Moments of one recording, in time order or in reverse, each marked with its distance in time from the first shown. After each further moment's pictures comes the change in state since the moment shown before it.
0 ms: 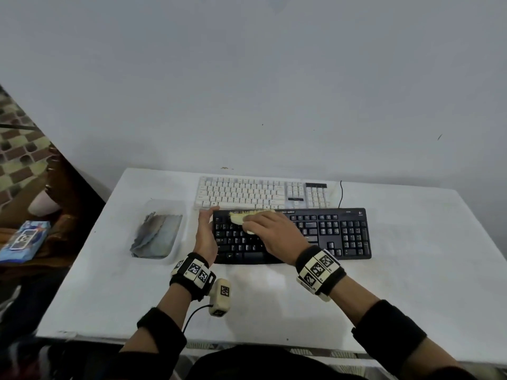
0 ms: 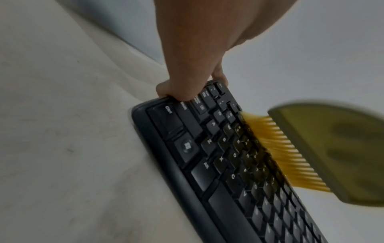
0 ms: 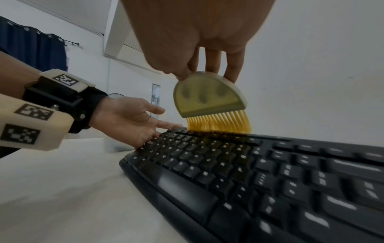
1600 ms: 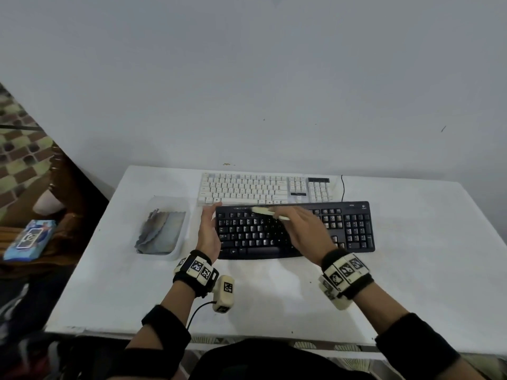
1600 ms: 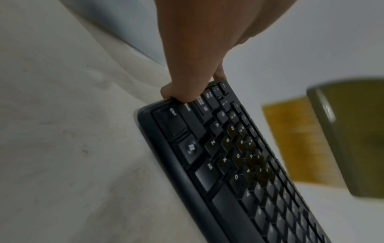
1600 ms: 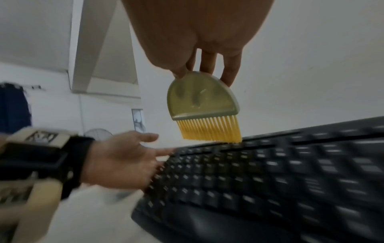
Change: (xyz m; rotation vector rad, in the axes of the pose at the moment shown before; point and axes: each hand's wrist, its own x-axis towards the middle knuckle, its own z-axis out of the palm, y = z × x) left_hand -0.007 0.004 -0.001 -0.005 0.009 -0.027; right_hand -0.033 0.006 -0.029 0.196 0.178 0.237
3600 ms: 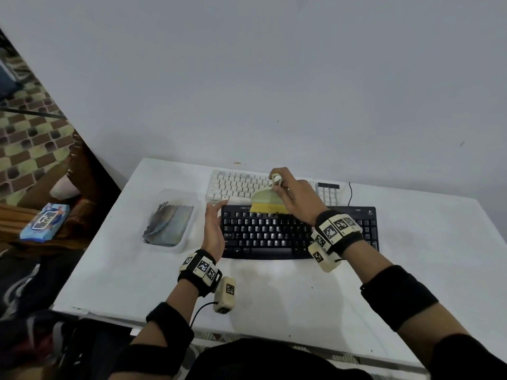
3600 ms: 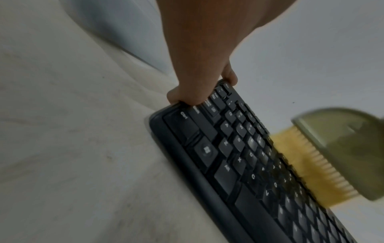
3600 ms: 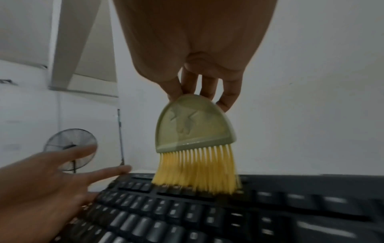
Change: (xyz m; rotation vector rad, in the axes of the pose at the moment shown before) left_hand 0.014 -0.017 -0.017 0.022 -0.018 0.087; right_hand 0.085 0.025 -0.004 0.131 -0.165 0.084
